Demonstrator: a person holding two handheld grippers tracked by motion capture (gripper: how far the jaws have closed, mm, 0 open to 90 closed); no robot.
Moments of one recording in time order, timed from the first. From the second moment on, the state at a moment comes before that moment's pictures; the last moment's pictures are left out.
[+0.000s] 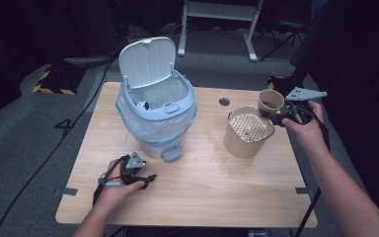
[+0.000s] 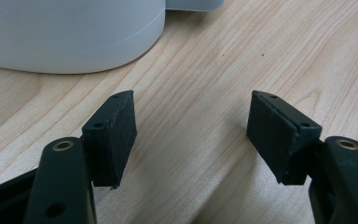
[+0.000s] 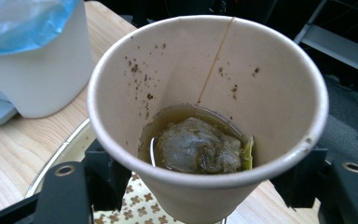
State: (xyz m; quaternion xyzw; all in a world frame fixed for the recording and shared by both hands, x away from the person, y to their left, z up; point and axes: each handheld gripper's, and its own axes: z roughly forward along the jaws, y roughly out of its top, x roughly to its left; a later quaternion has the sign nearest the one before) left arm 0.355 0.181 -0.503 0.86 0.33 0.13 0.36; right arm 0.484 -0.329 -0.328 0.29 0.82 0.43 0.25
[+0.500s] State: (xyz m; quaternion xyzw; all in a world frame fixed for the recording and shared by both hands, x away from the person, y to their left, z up) left arm 0.355 0.181 -0.503 0.86 0.33 0.12 0.36; right arm 0.492 -0.318 -0.335 0.22 0.85 0.32 0.35
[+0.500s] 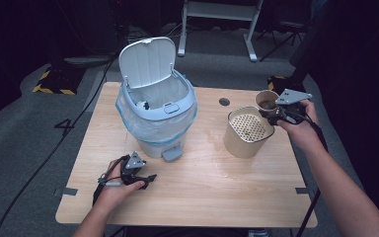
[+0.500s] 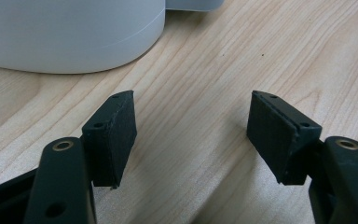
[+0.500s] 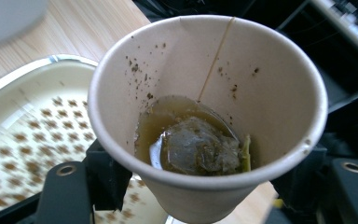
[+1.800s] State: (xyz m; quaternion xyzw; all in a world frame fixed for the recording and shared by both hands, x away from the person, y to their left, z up) left arm 0.355 0.181 -0.503 0.86 0.33 0.12 0.36; right arm 0.459 -0.265 -0.340 -0.19 0.66 -0.27 0.67
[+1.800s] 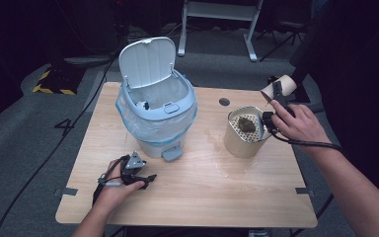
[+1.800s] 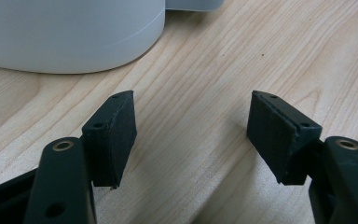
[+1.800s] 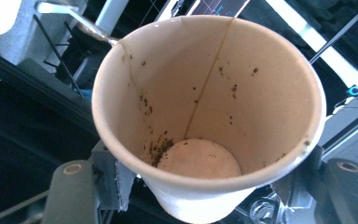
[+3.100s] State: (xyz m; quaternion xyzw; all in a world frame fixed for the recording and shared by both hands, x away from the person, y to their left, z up) left arm 0.355 0.181 -0.503 0.86 0.33 0.13 0.36; right arm 0.456 -0.262 -0.344 -0.19 0.68 -0.24 0.67
